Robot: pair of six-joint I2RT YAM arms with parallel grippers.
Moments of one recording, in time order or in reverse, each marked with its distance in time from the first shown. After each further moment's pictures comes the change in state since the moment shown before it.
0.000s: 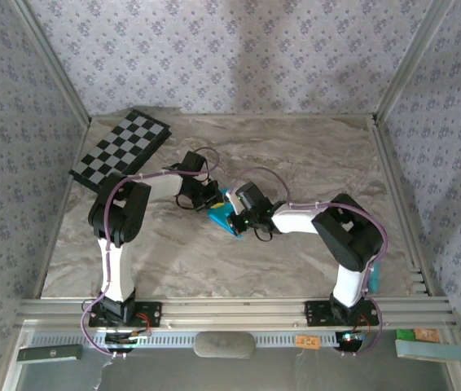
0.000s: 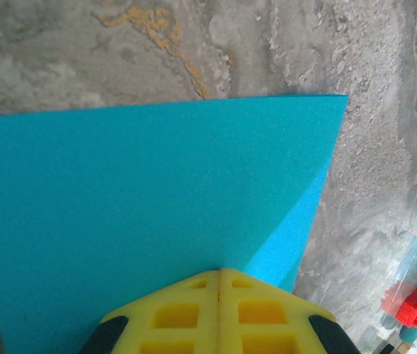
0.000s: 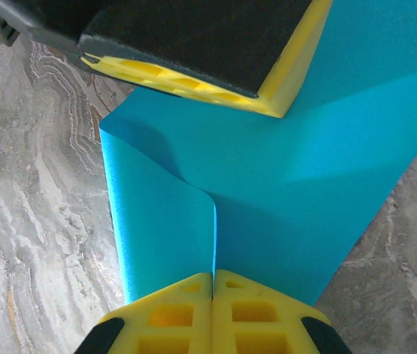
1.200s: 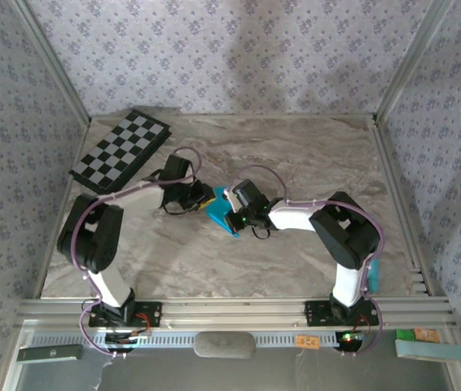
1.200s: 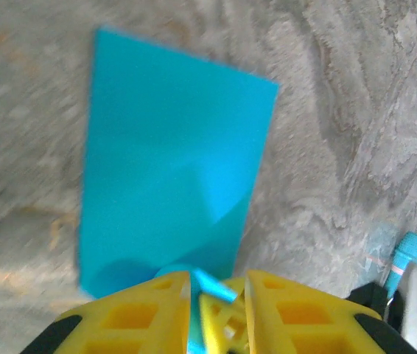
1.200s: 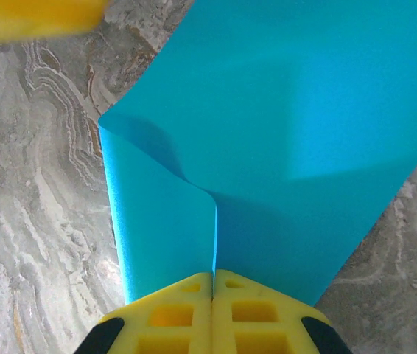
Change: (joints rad) left arm 0.027 -0.332 -0.276 0.131 -0.078 -0.177; right arm 0.000 0.030 0.062 -0.066 -0.003 0.030
